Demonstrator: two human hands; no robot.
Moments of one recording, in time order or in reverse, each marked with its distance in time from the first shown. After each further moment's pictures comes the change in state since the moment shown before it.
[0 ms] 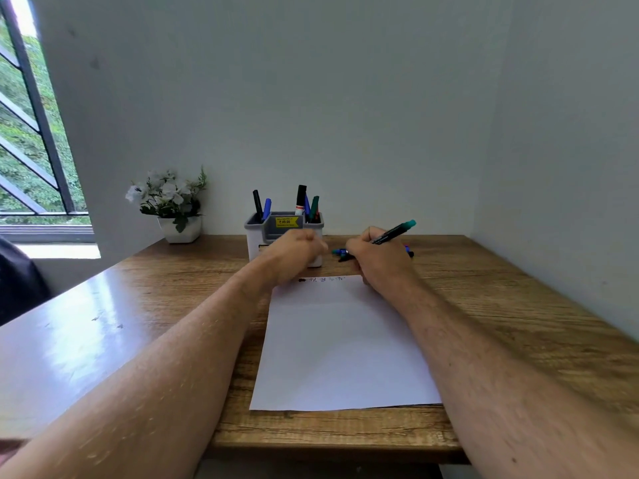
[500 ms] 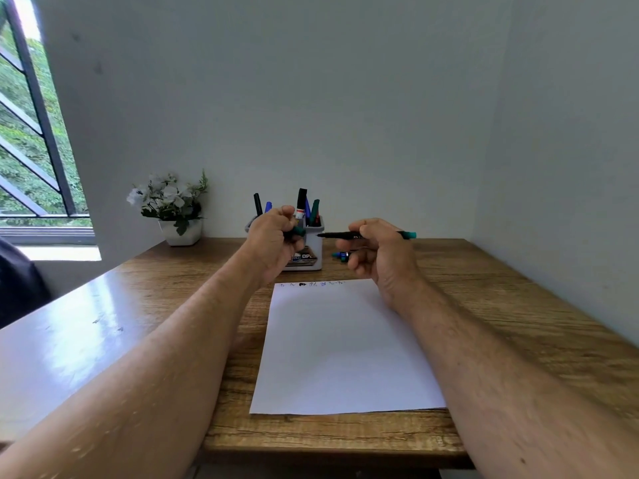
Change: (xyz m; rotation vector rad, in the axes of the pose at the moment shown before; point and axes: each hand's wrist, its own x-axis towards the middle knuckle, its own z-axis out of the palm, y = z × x) left_hand 0.007 0.003 -0.013 -0.991 0.239 0.002; right_hand 0.000 -0.006 -0.005 0.559 -0.103 -0.023
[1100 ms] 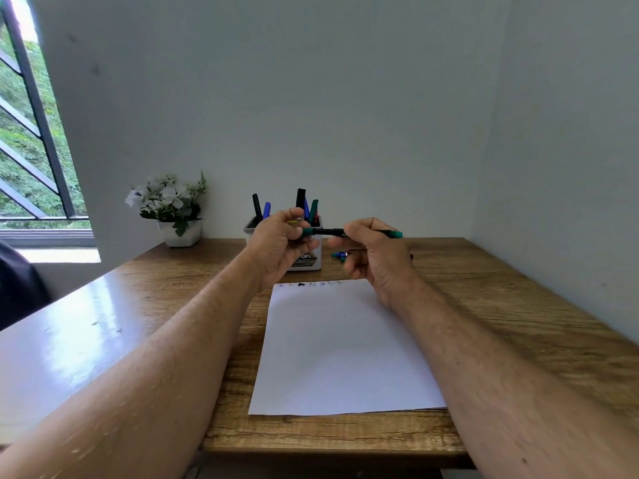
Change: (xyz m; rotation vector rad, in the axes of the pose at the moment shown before) left_hand -0.001 -0.004 -0.001 0.002 -0.113 -0.059; right_hand 0.002 0.002 0.004 -0.018 -0.043 -0.009
